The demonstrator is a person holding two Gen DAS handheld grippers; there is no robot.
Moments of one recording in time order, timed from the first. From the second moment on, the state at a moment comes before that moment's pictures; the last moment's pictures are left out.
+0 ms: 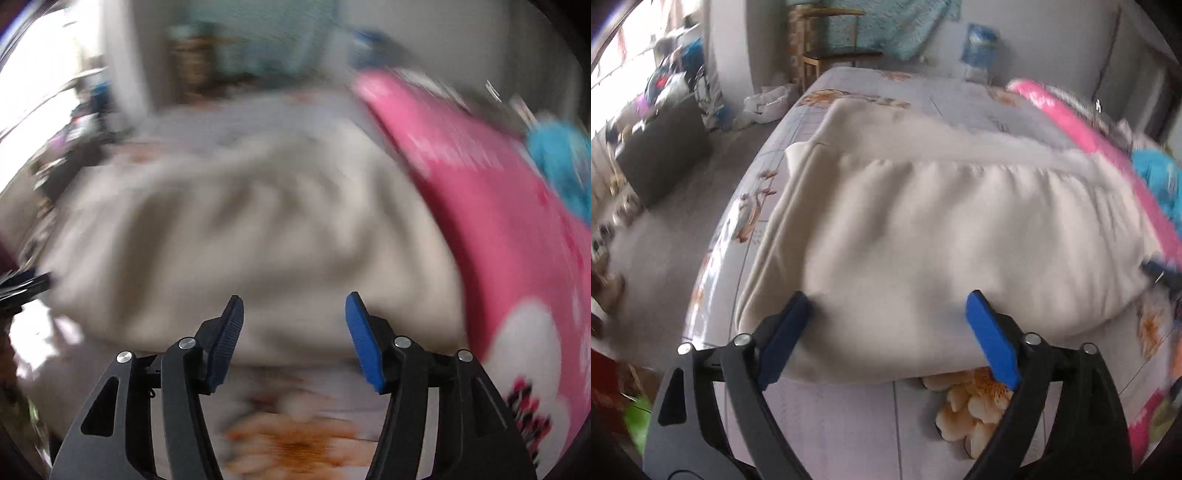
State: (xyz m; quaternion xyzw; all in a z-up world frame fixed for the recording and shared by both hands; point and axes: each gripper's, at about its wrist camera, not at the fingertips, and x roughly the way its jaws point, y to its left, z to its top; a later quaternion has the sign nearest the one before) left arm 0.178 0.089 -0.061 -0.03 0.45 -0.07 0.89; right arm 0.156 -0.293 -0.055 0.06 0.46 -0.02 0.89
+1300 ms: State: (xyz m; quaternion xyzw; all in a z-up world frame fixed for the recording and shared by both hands) left arm 0.043 0.016 0.028 0.03 0.38 -0.02 0.93; right arm 0.041 -0.170 0.027 -0.02 0.37 -0.04 0.93
